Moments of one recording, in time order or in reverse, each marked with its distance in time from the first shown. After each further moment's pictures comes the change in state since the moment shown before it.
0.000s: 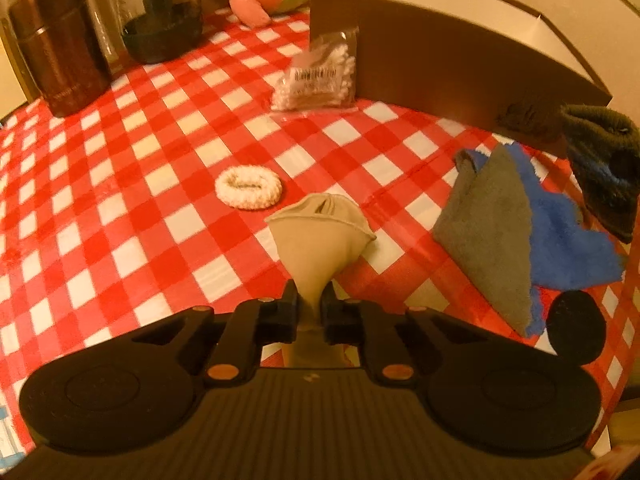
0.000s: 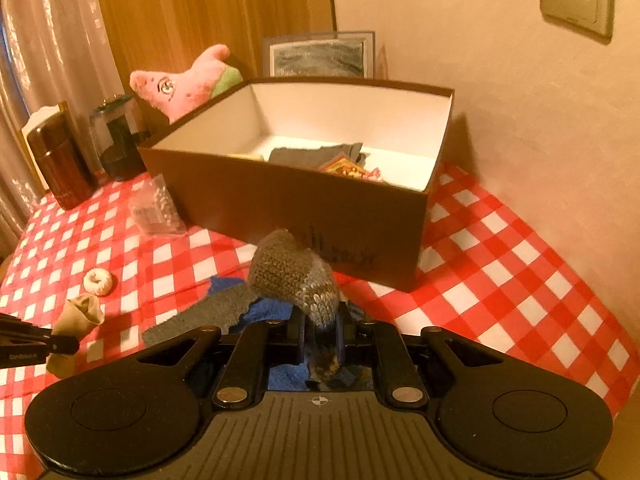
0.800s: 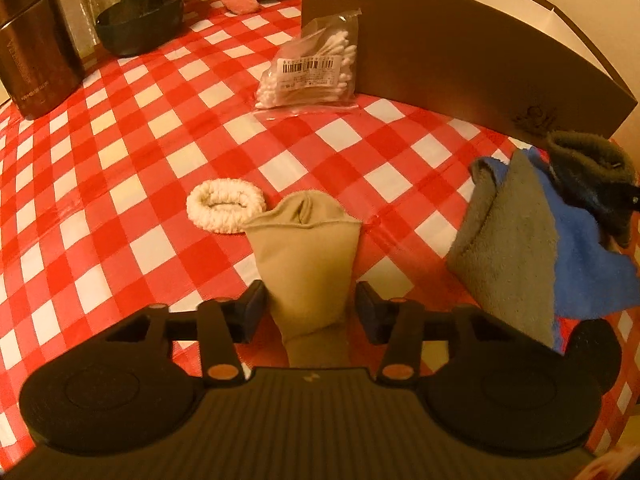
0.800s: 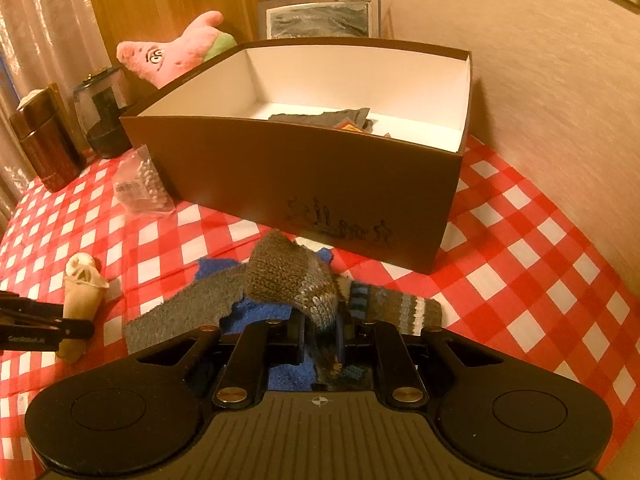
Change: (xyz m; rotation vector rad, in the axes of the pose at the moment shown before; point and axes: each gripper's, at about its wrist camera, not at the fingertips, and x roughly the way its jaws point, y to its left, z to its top) left arm 0.050 0.000 0.021 -0.001 0.043 -0.029; right arm 0.044 0.005 -0.003 0.008 0.083 -0.006
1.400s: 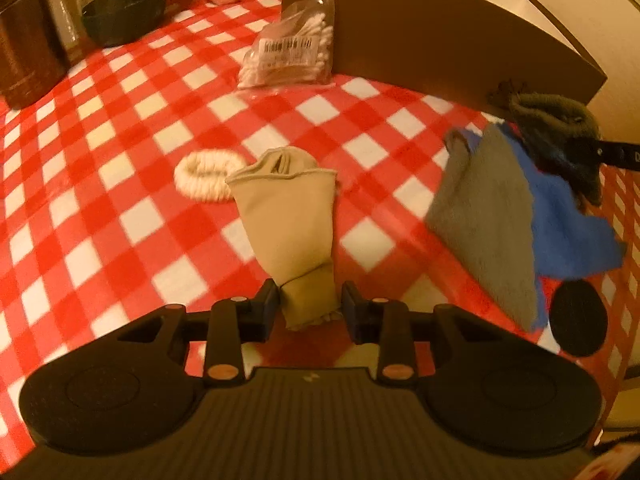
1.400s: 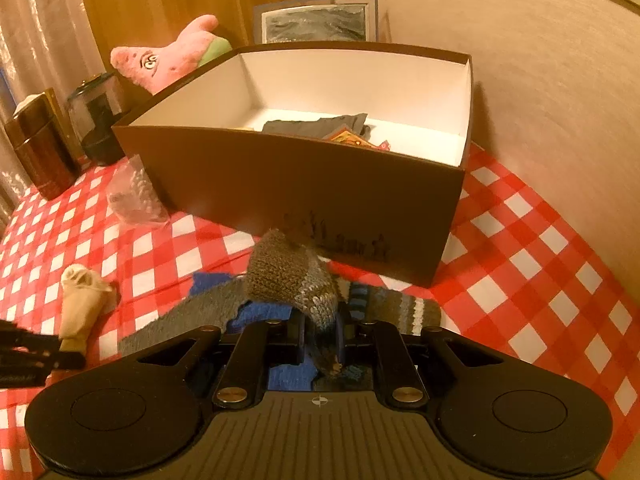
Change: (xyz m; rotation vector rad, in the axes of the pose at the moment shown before) left arm -0.013 0.002 -0.023 0.034 0.019 -0.064; right arm 0.007 -0.002 0.007 0.010 -0.005 -0.004
